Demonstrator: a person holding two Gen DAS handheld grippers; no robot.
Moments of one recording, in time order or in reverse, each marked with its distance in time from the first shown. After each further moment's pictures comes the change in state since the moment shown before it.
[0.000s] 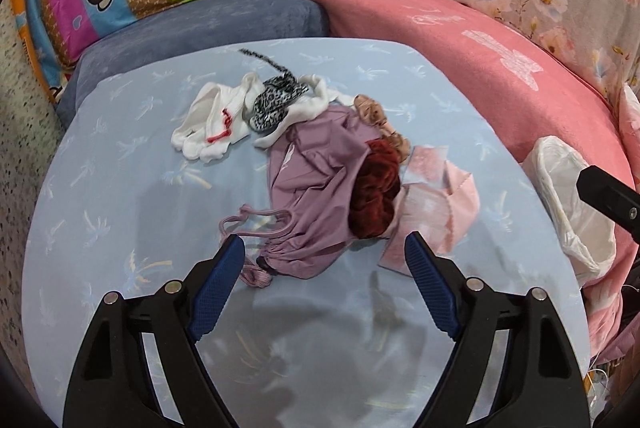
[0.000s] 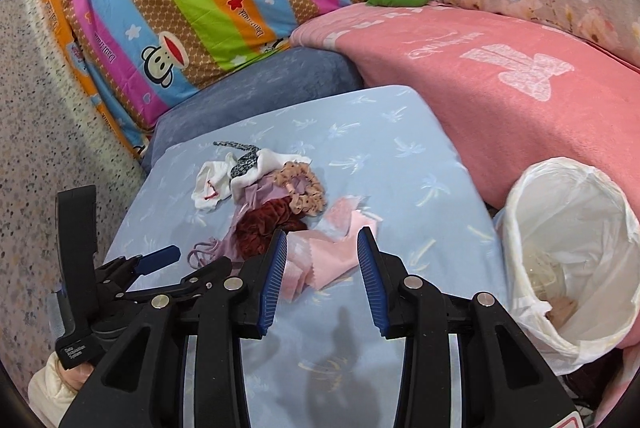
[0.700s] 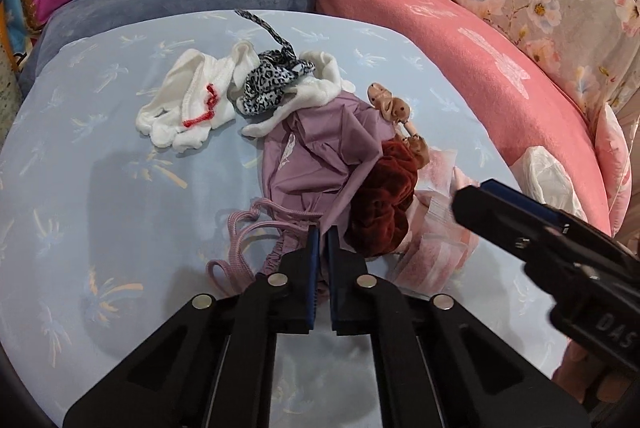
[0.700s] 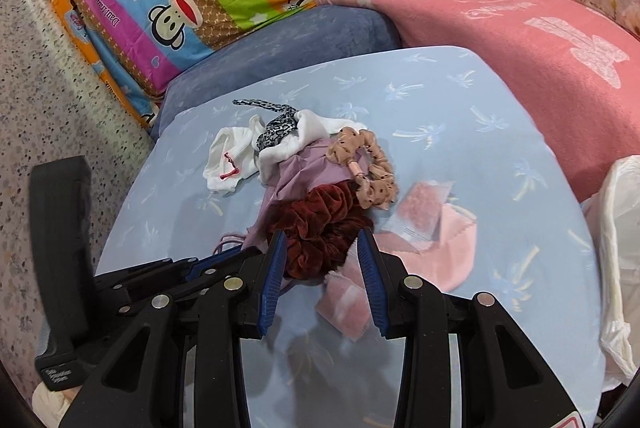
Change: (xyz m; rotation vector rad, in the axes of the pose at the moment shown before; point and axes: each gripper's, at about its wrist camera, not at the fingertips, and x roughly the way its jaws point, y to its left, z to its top) left arm 0.025 0.035 0.010 -0.056 0.067 -0.165; right arm 0.095 0.049 0.006 -0.022 0.128 0.064
